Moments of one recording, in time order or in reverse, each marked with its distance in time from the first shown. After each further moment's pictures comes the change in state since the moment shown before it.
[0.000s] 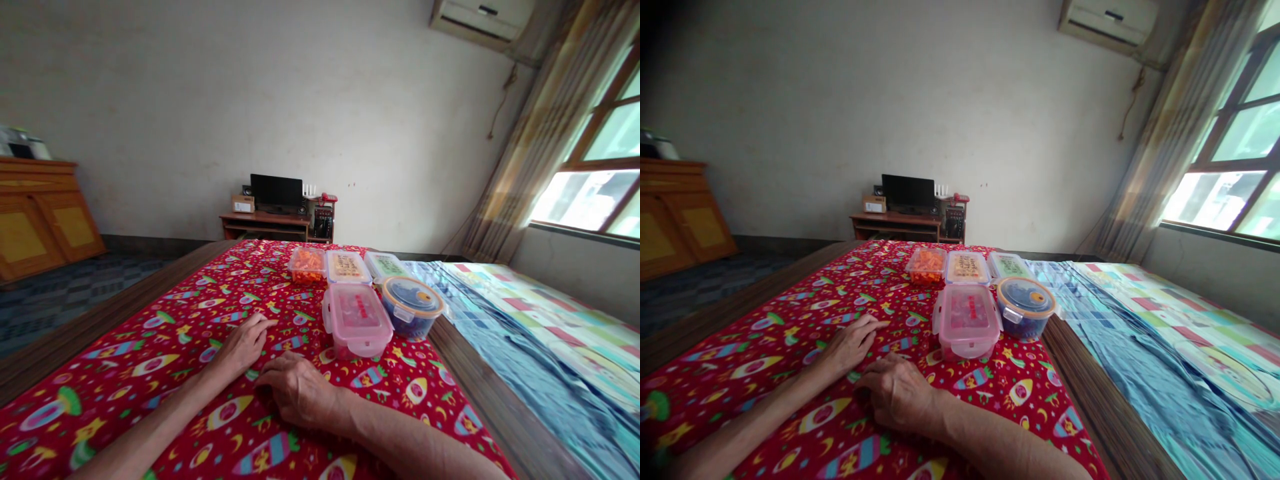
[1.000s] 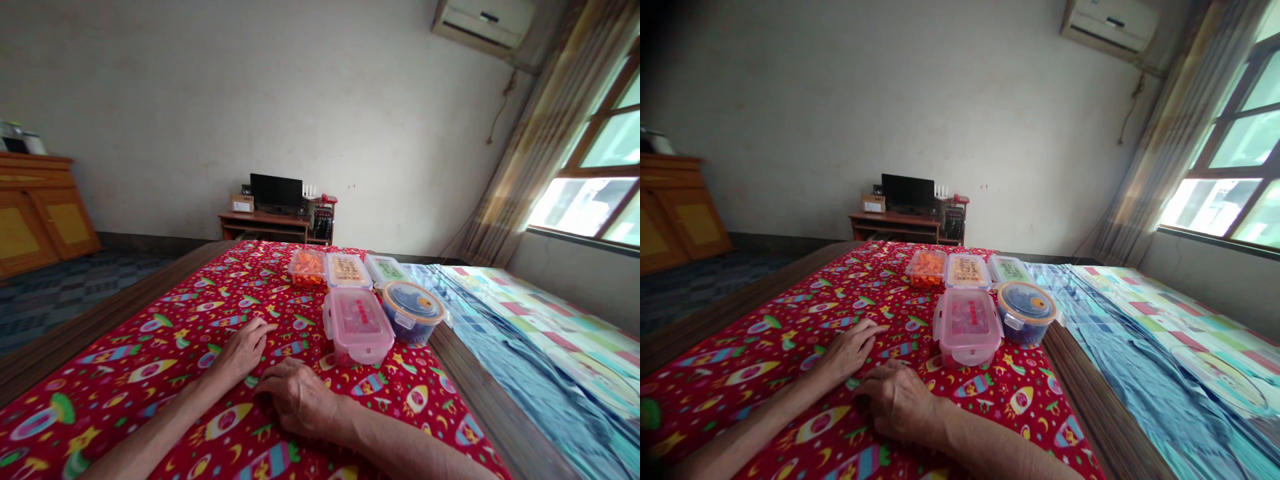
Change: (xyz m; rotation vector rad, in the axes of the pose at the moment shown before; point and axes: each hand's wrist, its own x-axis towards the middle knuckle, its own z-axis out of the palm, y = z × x) left_hand -0.001 0.003 -0.001 -0.016 0.023 0.002; right_hand -0.003 0.008 0.017 0.001 0.017 -0.010
